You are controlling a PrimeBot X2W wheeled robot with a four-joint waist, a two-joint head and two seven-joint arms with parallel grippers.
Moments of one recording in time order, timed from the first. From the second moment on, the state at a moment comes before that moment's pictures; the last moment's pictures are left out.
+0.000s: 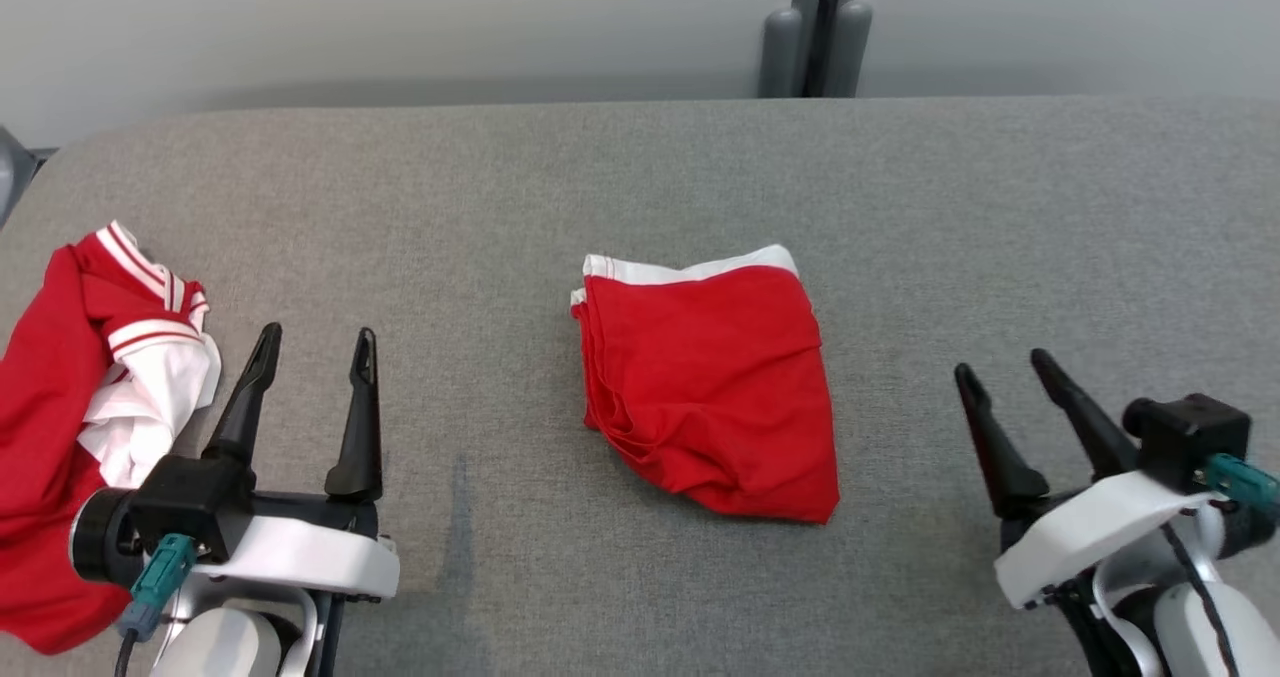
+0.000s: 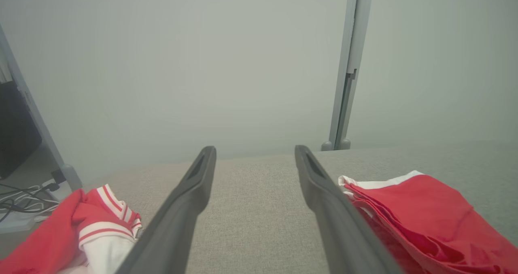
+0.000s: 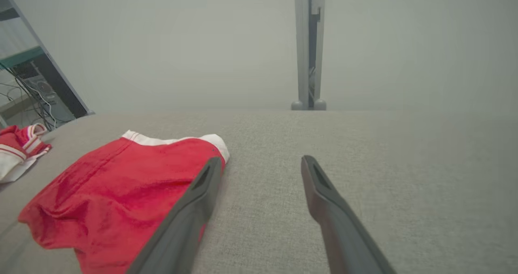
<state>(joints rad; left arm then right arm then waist) -0.14 0.37 -0.36 -0.02 -0.46 0.28 -0.23 -0.13 -0.17 0.12 0.04 0.34 0.13 0.05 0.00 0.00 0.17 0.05</state>
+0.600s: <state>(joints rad) -0.25 0.29 -0.35 0.08 -0.45 0.22 -0.26 -0.35 -0.22 0.44 0.28 0.51 0.13 0.20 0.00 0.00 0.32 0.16</state>
